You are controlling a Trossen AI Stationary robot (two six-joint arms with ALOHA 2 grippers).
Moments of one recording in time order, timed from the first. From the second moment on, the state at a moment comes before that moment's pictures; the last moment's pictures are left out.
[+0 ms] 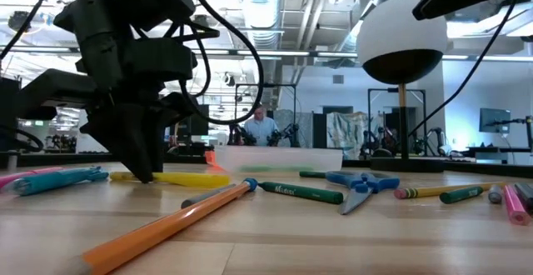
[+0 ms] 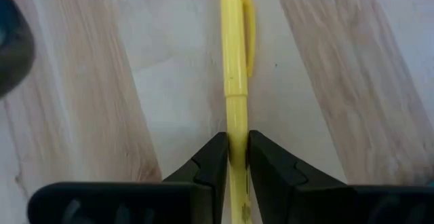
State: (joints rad) left arm -0.25 1.63 0.75 -0.24 -0.04 0.09; right arm 0.82 1.58 1.06 -0.59 0.88 0.47
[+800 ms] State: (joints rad) left arm -0.21 1.64 0.76 -0.22 0.03 0.09; right arm 0.82 1.58 1.06 -0.59 0.87 0.47
